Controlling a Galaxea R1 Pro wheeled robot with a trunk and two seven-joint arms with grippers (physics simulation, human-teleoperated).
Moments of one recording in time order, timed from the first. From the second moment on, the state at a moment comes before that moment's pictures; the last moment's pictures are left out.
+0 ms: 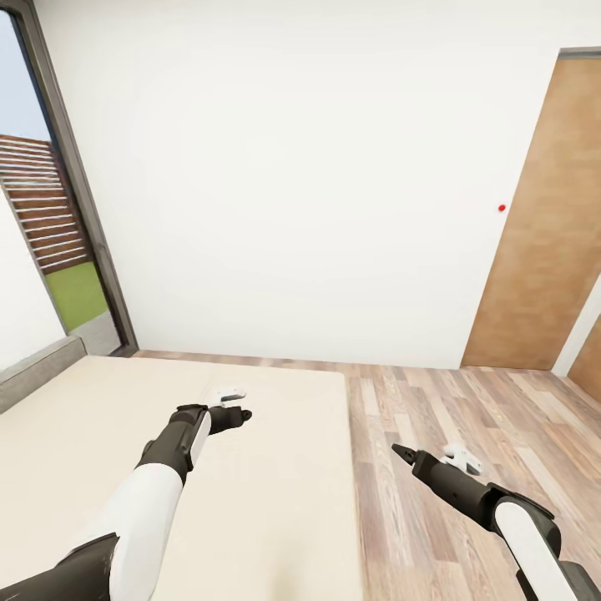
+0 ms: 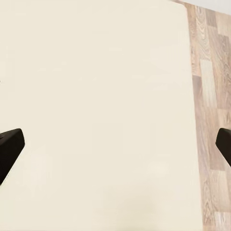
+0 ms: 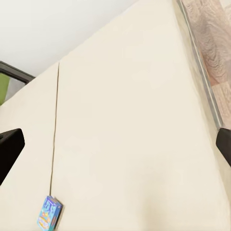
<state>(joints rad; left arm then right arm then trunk) -0.84 -0.14 0.37 -0.59 -0.27 0.55 -0.18 -0.16 -0.18 -0.03 -1.57 -1.00 0.71 -0.22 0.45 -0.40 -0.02</state>
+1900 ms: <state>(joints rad) -0.84 -0.14 0.37 -0.59 -0.27 0.55 -0.18 -0.16 -0.18 -0.03 -1.57 -1.00 0.71 -0.22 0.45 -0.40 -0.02</state>
